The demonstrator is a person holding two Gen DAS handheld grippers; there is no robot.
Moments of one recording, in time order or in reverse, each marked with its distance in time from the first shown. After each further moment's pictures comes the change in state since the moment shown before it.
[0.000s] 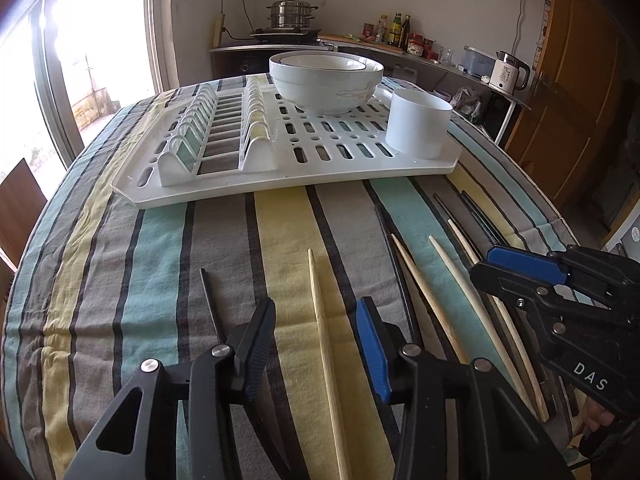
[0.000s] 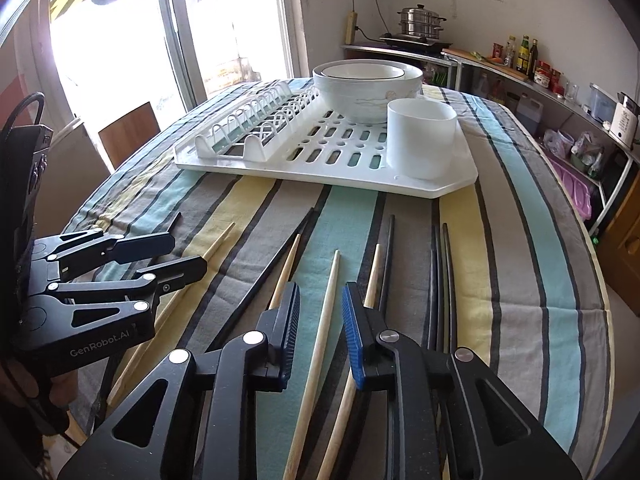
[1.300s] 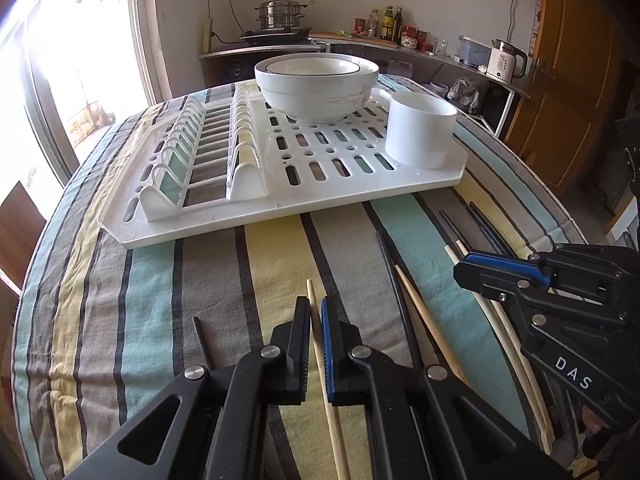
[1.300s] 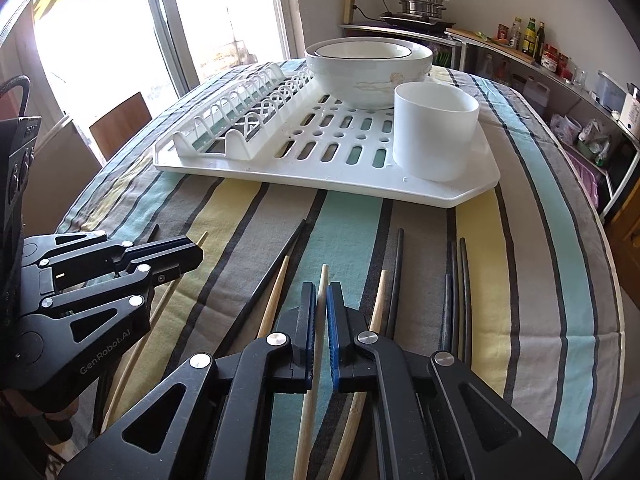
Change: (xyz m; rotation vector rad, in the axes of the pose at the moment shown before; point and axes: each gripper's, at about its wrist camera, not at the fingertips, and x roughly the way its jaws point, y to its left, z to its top) left arm 0.009 -0.008 0.026 0.056 -0.007 0.019; right arm 0.023 -0.007 0.024 0.027 0.047 0.007
